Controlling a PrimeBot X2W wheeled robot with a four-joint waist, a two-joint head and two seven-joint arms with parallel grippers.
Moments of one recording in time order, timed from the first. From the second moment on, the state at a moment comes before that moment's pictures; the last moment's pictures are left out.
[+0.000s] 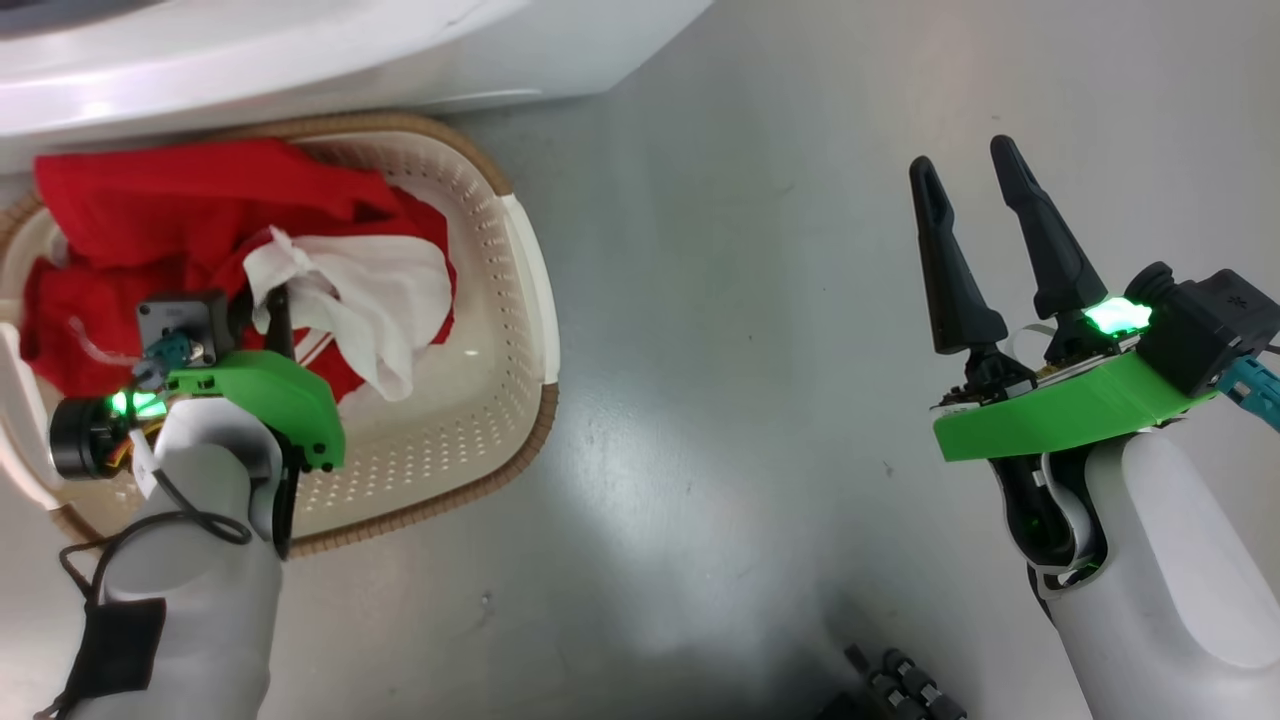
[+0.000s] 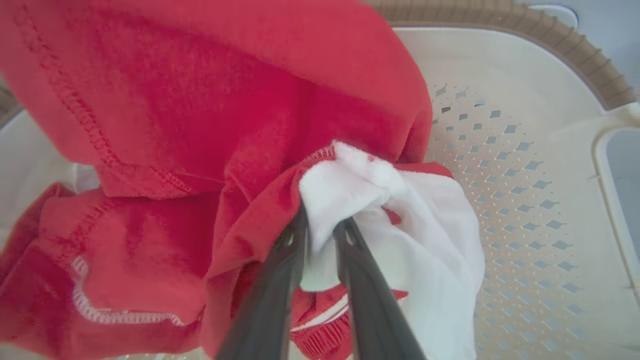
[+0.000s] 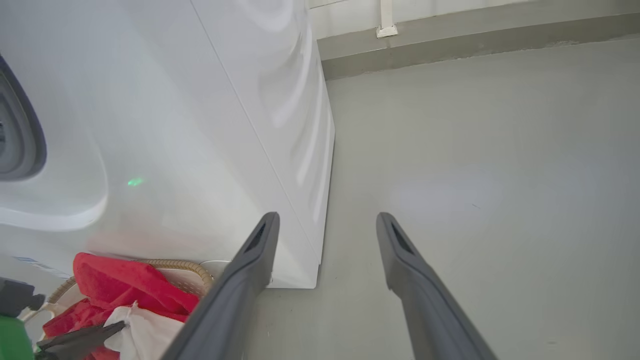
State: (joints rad) left arm -0.89 0.08 0.00 1.16 -0.09 -0.03 -0.26; right arm -0.46 -0.09 0.14 0.18 0.48 0.13 -0.26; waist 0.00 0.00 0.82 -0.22
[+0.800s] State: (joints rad) left arm -0.68 0.07 0.03 0.92 -0.11 -0.05 -0.26; right arm -0.37 -0.13 0.14 0.22 0.48 0.13 -0.26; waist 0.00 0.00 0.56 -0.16
